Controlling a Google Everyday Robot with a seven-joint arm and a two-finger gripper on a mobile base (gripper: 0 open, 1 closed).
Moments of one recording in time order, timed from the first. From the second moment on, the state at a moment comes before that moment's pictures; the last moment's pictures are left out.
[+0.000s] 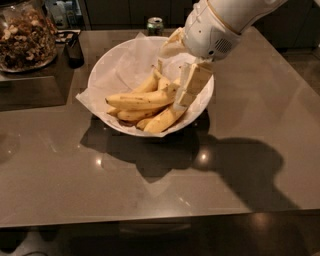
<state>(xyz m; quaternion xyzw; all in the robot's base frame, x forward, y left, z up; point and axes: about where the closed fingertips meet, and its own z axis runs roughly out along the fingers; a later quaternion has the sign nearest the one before) 0.526 -0.036 0.972 -0.76 0.58 0.12 0.27</state>
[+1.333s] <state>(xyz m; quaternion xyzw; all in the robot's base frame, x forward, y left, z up) 0.564 -0.007 0.919 -0.76 0.56 0.19 0.26</state>
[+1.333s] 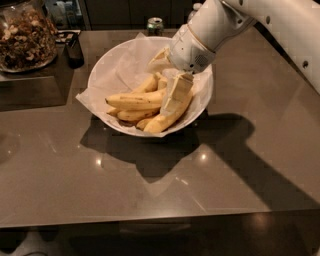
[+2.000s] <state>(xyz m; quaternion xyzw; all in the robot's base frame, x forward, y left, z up) 0.567 0.000 0.907 -0.76 0.56 0.21 0.25</state>
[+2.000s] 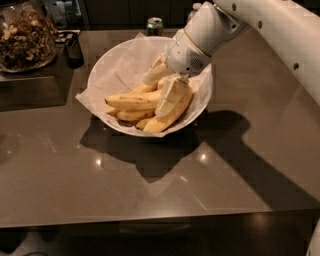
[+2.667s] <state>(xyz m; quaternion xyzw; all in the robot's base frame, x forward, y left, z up) 0.565 -0.001 0.907 -0.76 0.56 0.21 0.26</state>
